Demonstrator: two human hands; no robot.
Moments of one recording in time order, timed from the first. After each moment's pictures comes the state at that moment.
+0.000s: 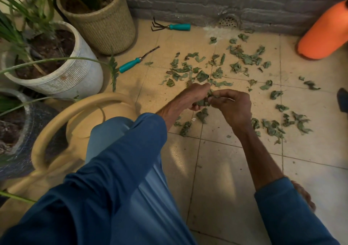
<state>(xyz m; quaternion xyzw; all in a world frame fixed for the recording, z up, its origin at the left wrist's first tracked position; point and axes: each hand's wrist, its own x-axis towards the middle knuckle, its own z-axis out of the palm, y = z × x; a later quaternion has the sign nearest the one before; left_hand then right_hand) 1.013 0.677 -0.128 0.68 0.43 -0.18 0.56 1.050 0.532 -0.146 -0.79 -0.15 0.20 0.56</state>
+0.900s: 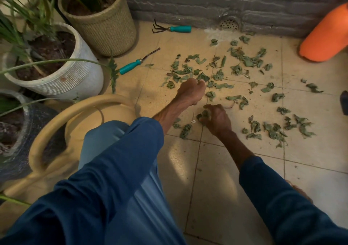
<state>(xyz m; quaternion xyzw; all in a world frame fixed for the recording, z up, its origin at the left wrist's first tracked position) 1.016 0.687 -0.145 0.78 0.42 -0.02 0.46 1.052 0.546 -0.245 -0.90 -0.33 0.19 0.23</state>
